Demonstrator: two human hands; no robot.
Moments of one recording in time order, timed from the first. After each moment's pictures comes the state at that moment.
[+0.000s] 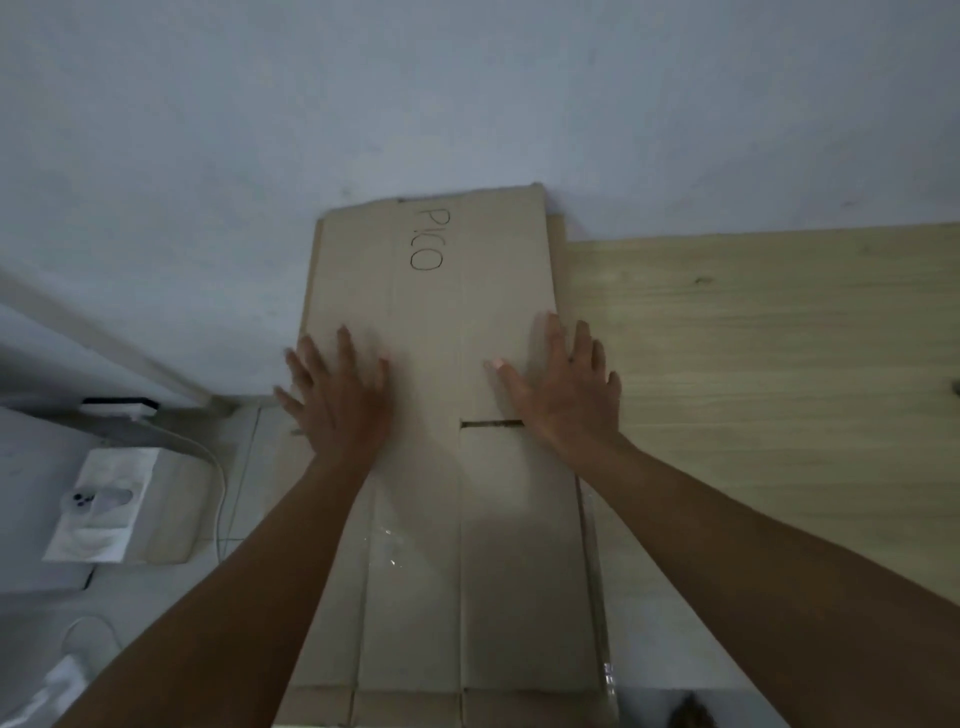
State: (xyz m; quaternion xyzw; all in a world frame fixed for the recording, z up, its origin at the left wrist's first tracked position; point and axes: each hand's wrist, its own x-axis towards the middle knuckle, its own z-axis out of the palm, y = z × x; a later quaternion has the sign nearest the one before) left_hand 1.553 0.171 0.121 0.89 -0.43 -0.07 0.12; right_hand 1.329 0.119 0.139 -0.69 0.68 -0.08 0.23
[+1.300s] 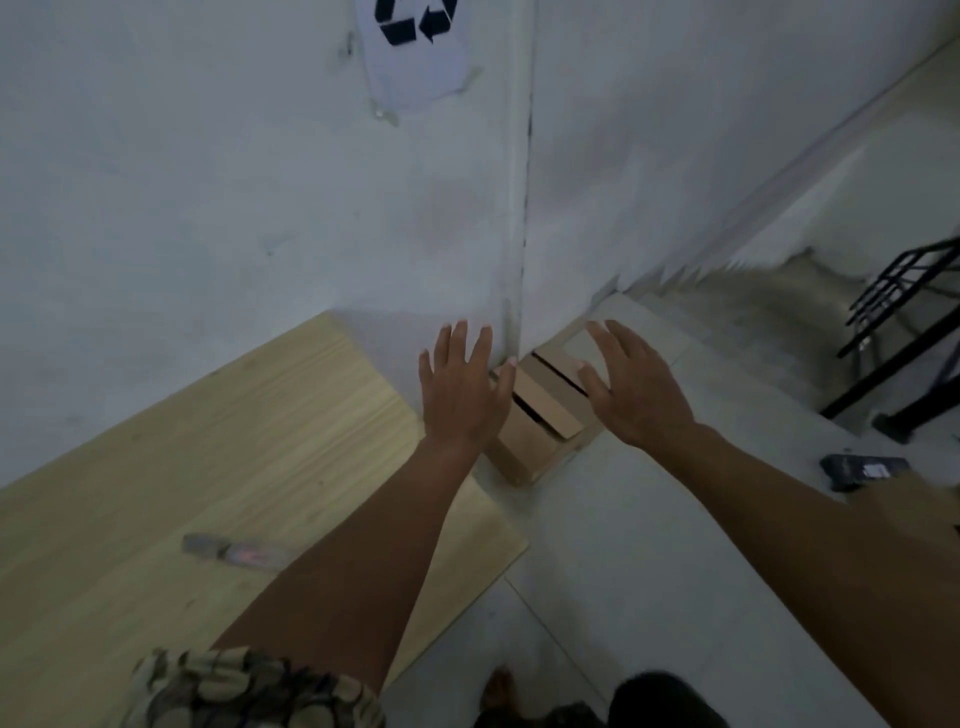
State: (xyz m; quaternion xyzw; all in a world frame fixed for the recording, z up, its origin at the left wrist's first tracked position) left_hand 0.470 0.054 0.191 0.46 -0.85 -0.09 0.23; right_hand 0.285 0.161 0.204 -0.56 0.79 -0.24 0.04
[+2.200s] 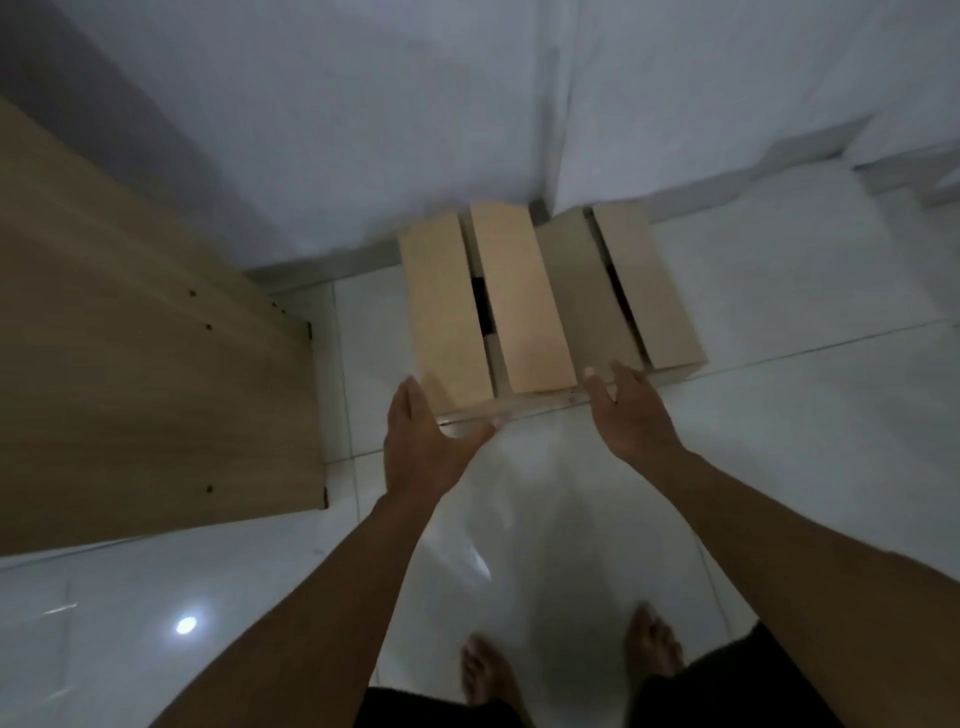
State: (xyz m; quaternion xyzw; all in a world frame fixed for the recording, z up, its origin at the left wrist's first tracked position) left_hand 0.205 0.025 -0.323 0.79 -0.49 -0.36 0.11; right_hand -0.029 -0.013 -0.324 -0.50 0.75 -0.11 0.42
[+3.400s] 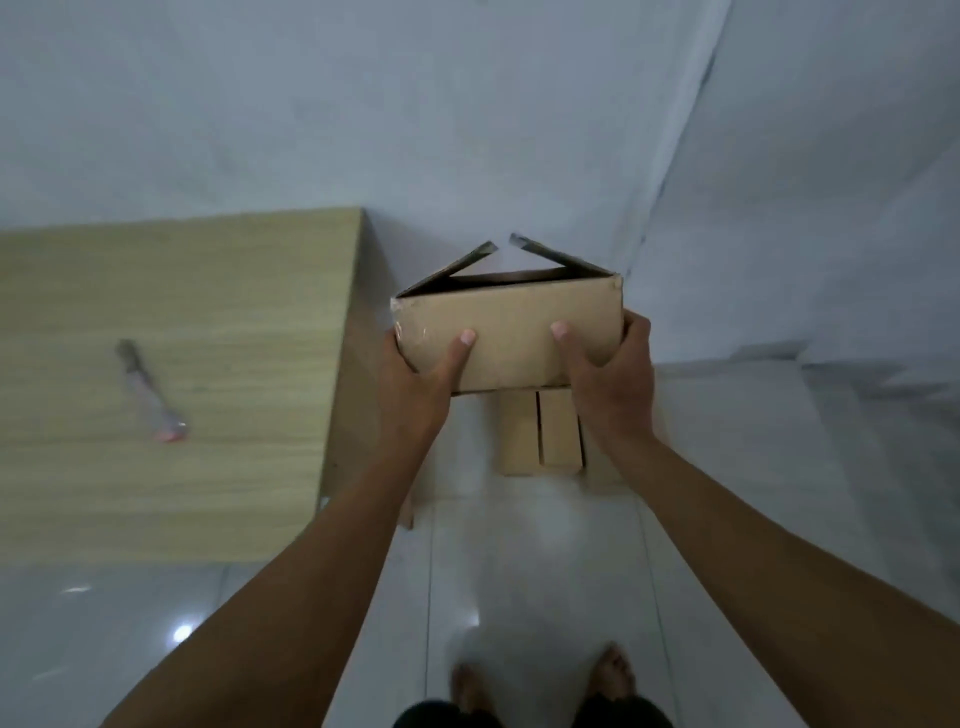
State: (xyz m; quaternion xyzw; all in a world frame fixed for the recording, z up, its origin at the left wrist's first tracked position) left_hand 0.276 0.030 0.156 0.72 -0.39 -0.28 0.49; right_hand 0.088 -0.019 0.141 -0.50 0.65 -0.44 0.37
